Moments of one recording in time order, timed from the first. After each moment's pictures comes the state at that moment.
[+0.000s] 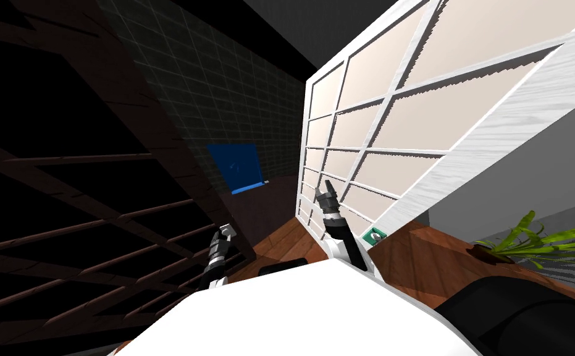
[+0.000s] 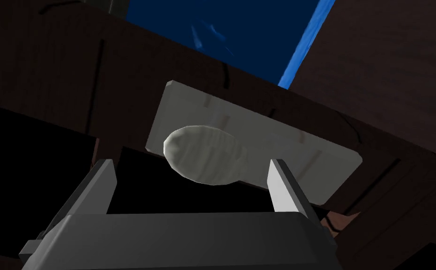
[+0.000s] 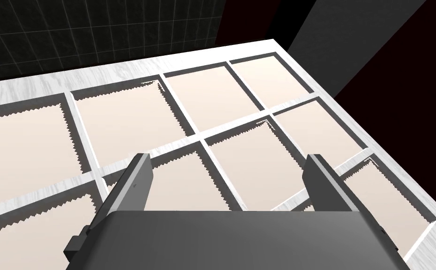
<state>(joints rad) 0.04 0.19 0.16 -0.71 0.22 -0.86 0.41</state>
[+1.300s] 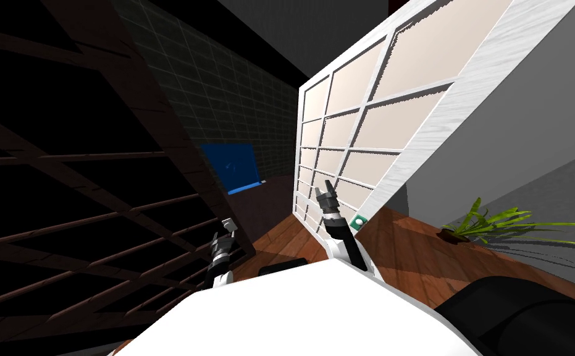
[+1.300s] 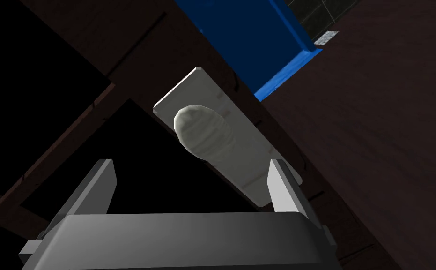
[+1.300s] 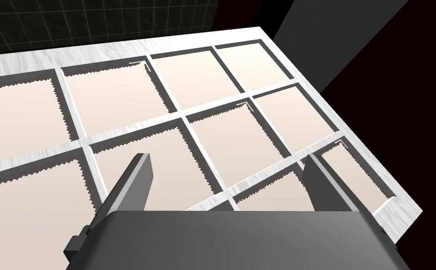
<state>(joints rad) 0.02 0.17 0.11 -0.73 0.36 -0.85 0.74</state>
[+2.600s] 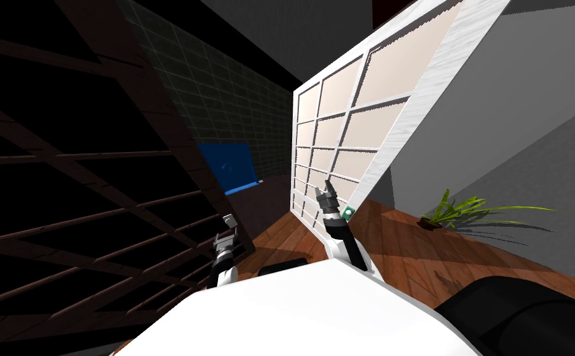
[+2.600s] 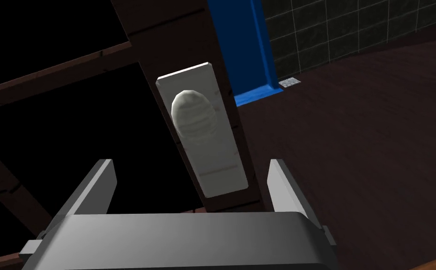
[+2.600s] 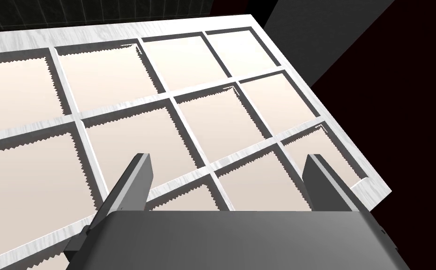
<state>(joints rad) 0.01 0.15 0.05 -0.75 0.49 -0.84 1.06</state>
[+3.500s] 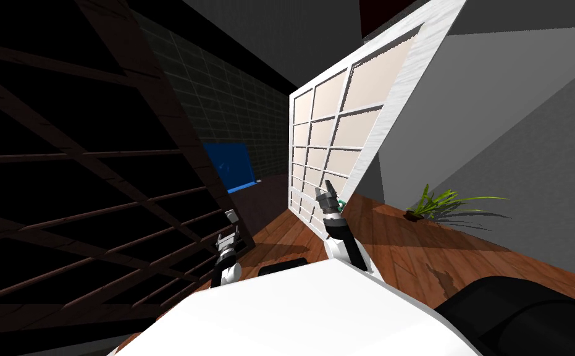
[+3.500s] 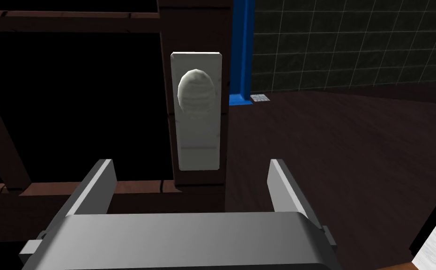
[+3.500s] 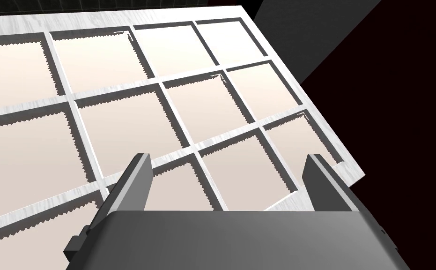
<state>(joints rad) 0.00 0.14 0.01 -0.76 0.59 -0.84 1.28</state>
